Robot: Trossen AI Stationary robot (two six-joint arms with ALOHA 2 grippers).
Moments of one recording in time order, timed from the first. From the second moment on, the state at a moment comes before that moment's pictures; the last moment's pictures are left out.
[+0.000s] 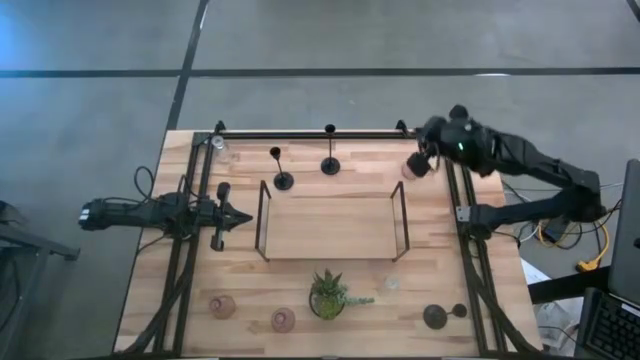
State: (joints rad) left arm -0.07 0.00 0.01 0.01 -0.04 0.02; right arm -0.32 1.02 1.26 -0.90 0.57 0.05
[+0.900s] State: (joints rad) left arm -0.07 0.00 0.01 0.01 -0.04 0.02; right arm -0.96 1.50 1.28 -1.21 0.04 -0.18
